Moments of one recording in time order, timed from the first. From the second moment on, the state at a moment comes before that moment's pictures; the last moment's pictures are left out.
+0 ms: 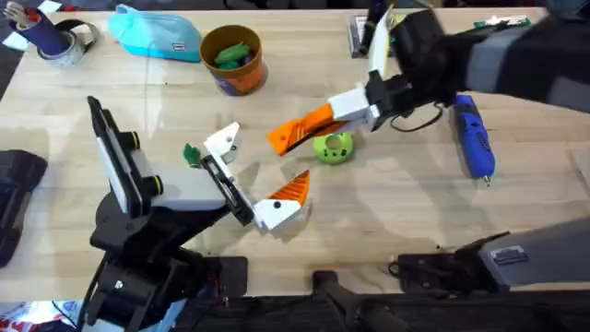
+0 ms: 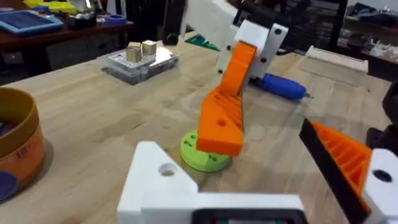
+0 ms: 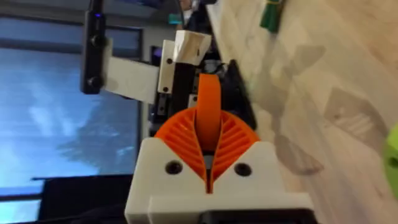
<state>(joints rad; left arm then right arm) -0.29 0.00 0.01 -0.05 0.66 -0.08 0.30 1.65 1.02 -0.67 -1.38 0.06</state>
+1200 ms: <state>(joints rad) -0.29 0.00 0.01 -0.05 0.63 -0.09 0.47 1.78 1.02 -0.09 -1.46 0.61</state>
